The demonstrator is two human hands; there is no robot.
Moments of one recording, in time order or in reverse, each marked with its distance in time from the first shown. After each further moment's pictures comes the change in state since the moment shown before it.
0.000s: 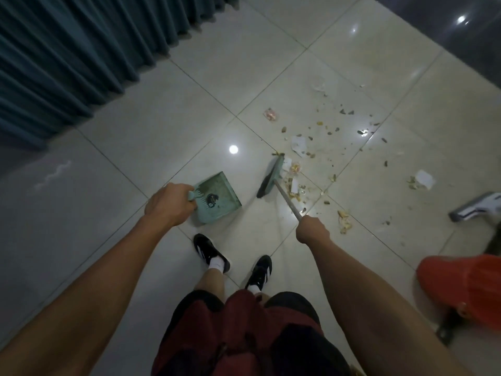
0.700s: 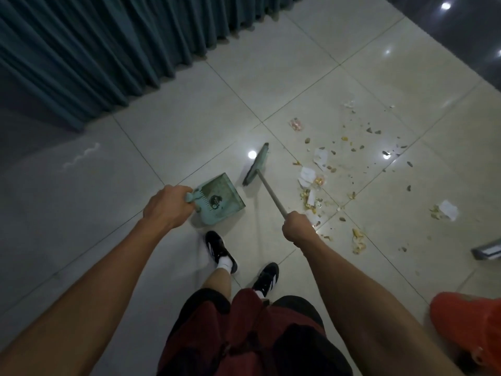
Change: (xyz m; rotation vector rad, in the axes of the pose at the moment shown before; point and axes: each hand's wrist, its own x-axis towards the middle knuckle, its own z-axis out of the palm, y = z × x) left_hand -0.036 -0.053 -0.006 -0.079 0.073 -0.144; right_hand -0.009 -0.078 0.014 0.016 -0.024 -0.191
